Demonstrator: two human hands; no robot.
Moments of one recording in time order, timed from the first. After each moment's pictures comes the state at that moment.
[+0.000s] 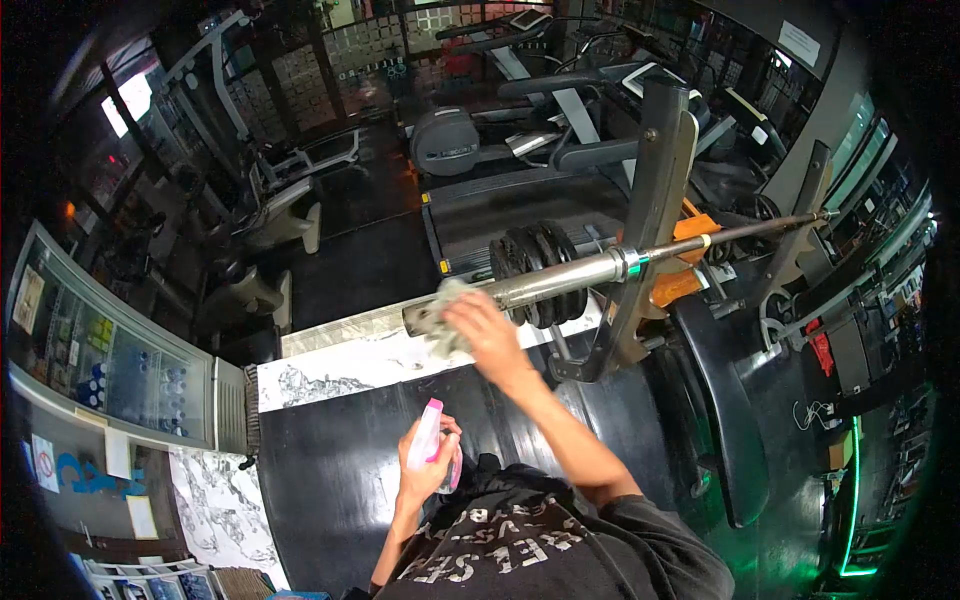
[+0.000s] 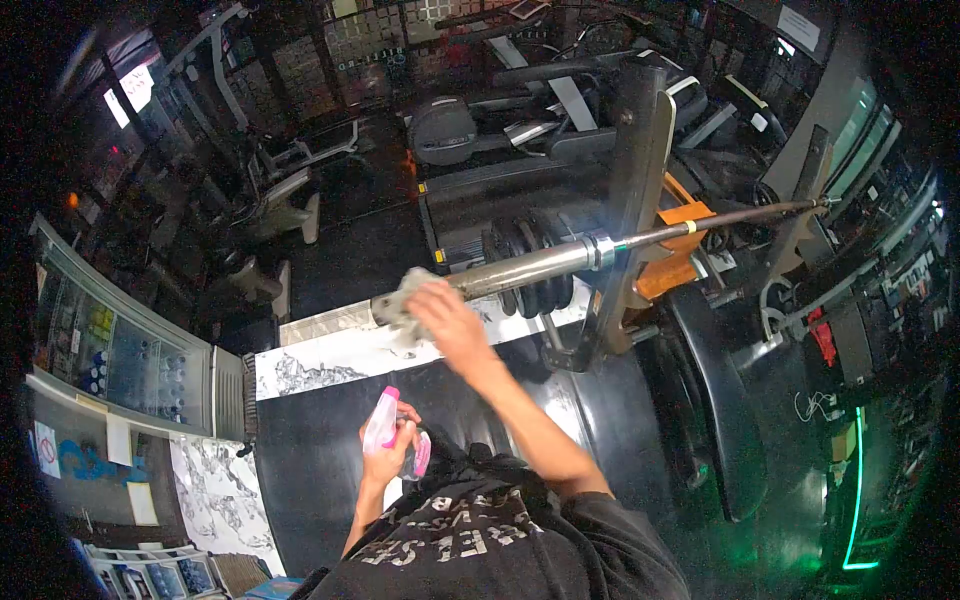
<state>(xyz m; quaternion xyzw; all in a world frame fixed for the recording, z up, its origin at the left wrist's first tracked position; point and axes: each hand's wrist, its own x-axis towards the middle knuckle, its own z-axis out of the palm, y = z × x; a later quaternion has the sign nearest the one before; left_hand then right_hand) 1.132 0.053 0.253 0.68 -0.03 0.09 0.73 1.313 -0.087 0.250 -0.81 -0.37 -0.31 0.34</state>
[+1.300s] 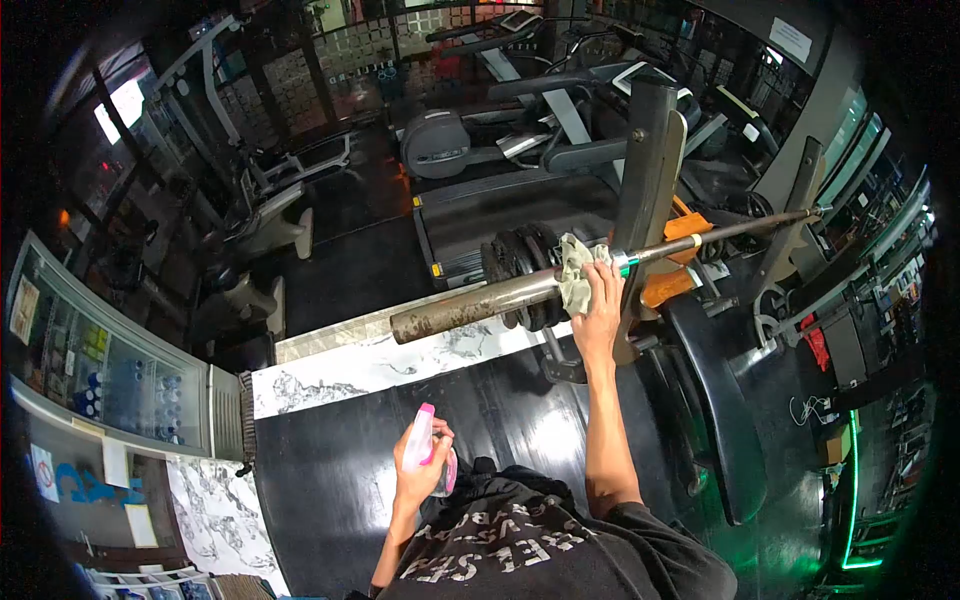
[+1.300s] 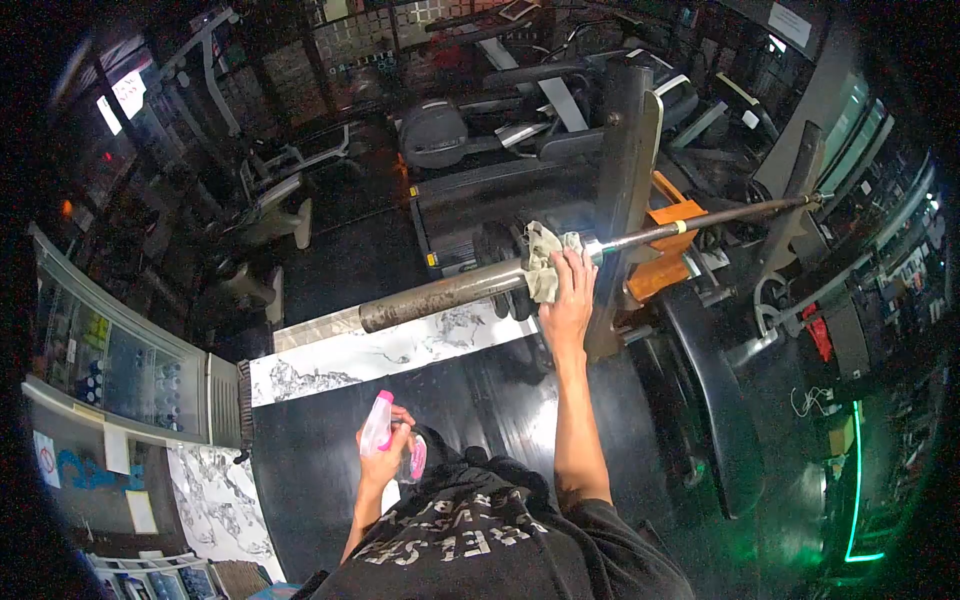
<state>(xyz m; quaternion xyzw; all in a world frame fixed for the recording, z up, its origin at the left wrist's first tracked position) 1.137 0.050 0.234 0.67 -0.01 0.09 0.73 1.337 -0.228 0.260 -0.87 -0.05 -0.41 0.28</state>
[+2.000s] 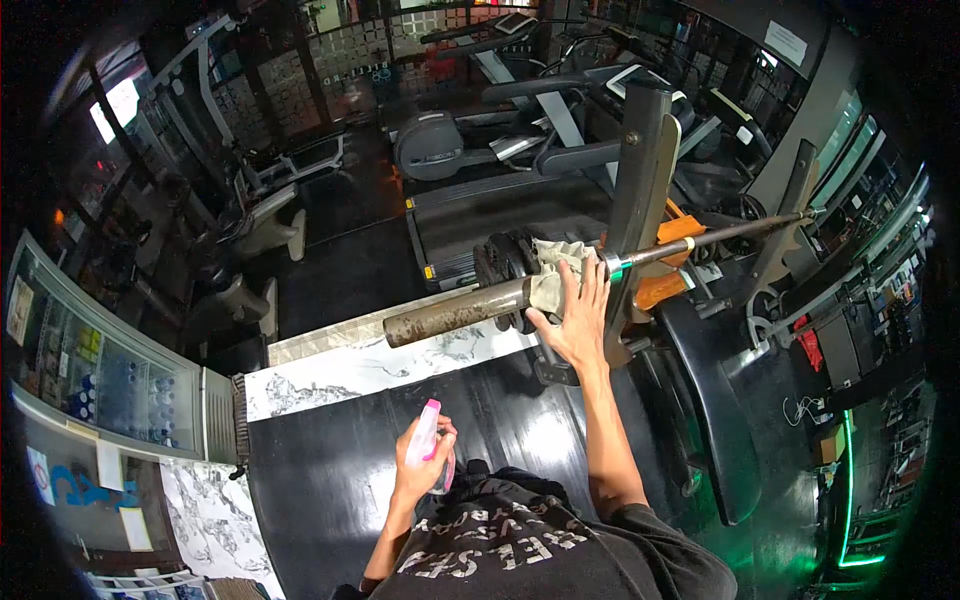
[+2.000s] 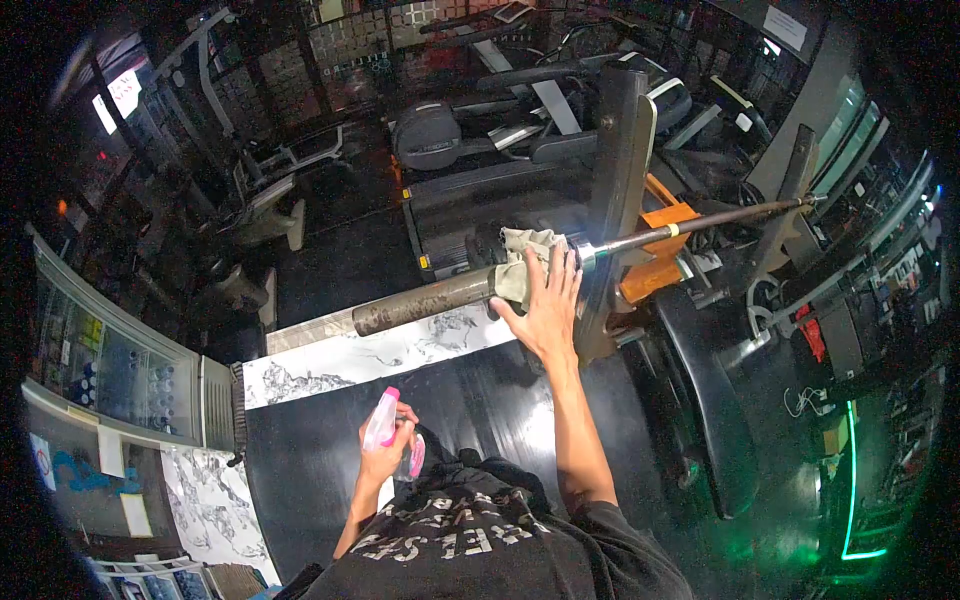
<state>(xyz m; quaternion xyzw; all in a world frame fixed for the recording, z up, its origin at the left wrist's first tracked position) 1.150 0.043 0.237 0.67 -0.04 0.05 0.74 1.328 -0.216 0.271 -0.93 -0.08 -0.30 0.19</state>
